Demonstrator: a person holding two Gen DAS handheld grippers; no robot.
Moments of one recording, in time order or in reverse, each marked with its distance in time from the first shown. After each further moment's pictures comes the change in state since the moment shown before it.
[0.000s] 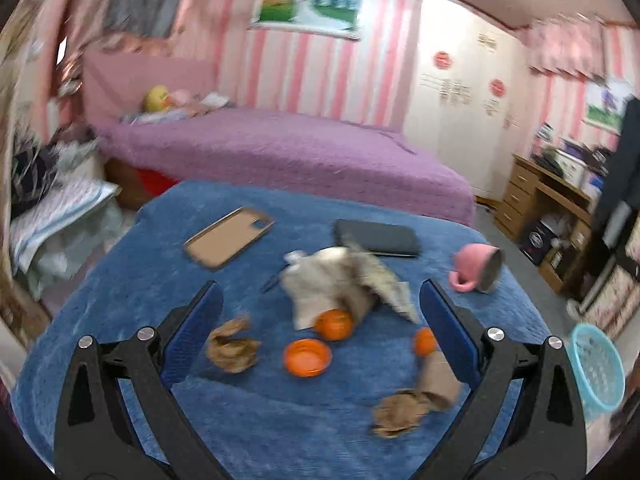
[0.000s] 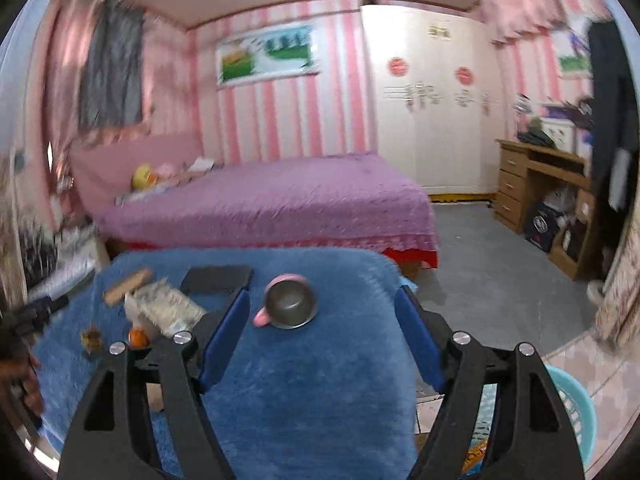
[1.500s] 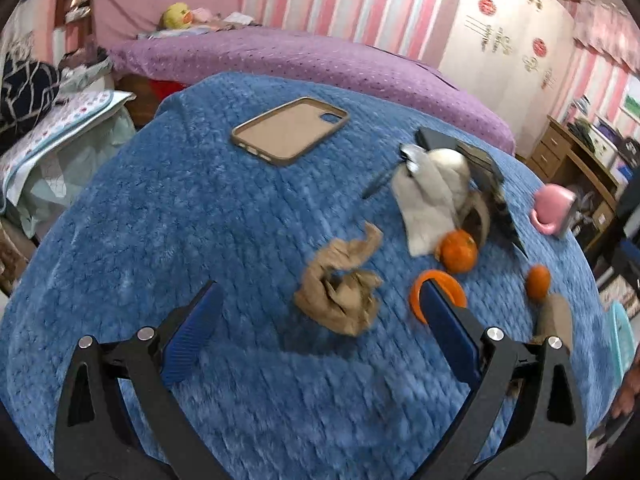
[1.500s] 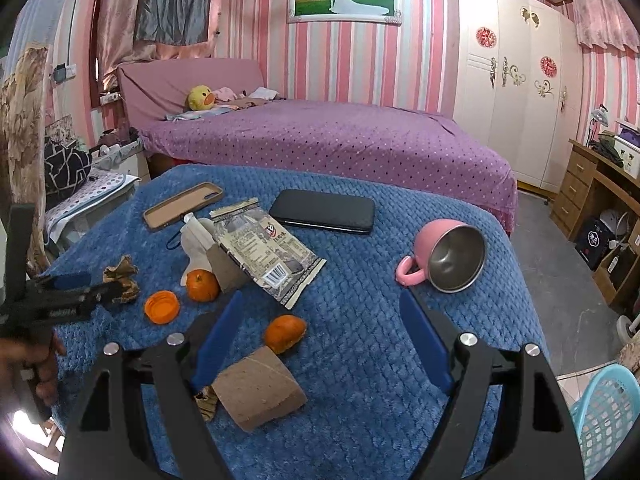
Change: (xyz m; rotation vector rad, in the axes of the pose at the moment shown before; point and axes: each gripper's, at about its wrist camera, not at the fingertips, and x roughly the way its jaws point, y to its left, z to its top) left arm 0.089 0.086 -0.043 -0.074 0.278 0.050; right arm 0.083 0.142 -0.033 -0.148 0.184 0.145
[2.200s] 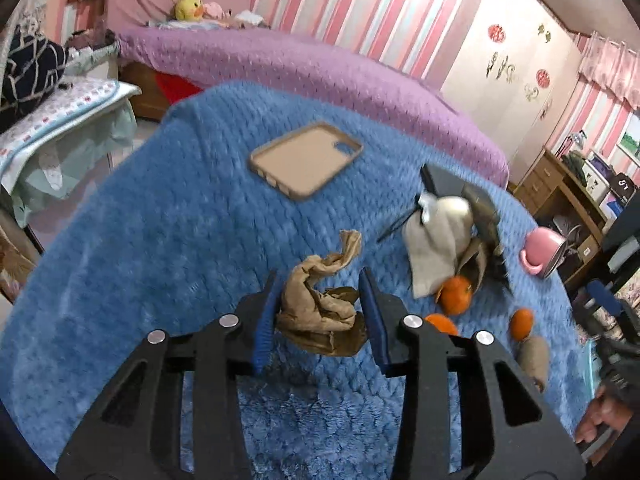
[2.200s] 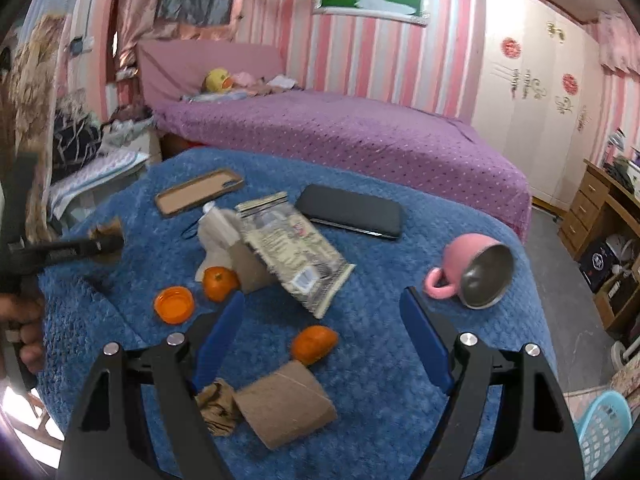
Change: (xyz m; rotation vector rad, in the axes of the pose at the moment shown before) left arm -0.015 0.024 0.026 -0.076 -0.043 -0.061; right arm 0.028 0.047 0.010 -0.138 0.058 0.014
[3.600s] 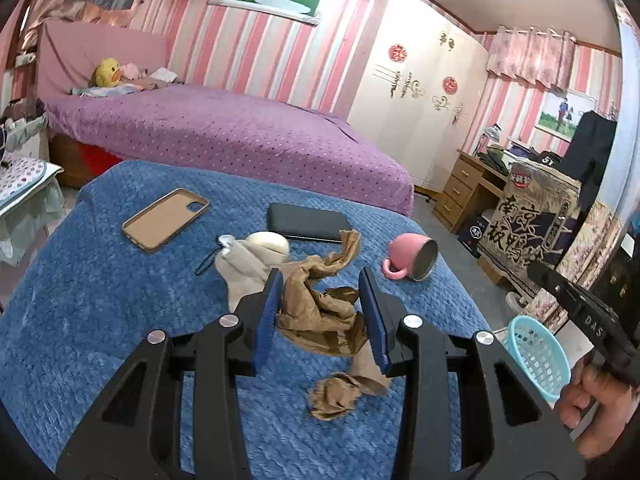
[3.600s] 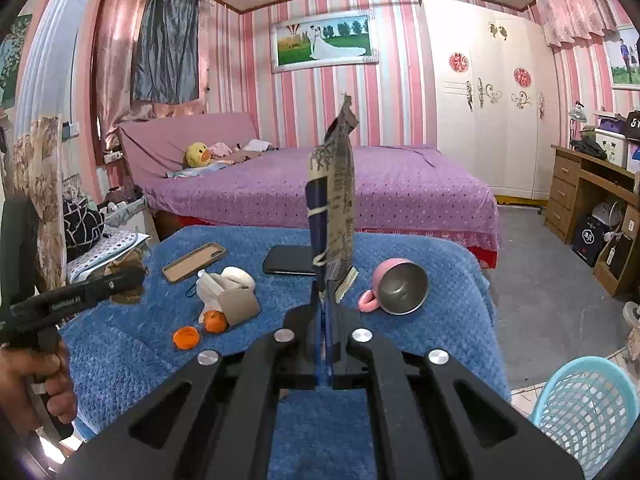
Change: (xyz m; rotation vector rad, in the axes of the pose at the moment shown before) left arm -0.087 -0.129 -0.026 0.187 -0.158 -0.250; right arm -0.139 -0.103 -0.028 0.250 -0.243 0.005
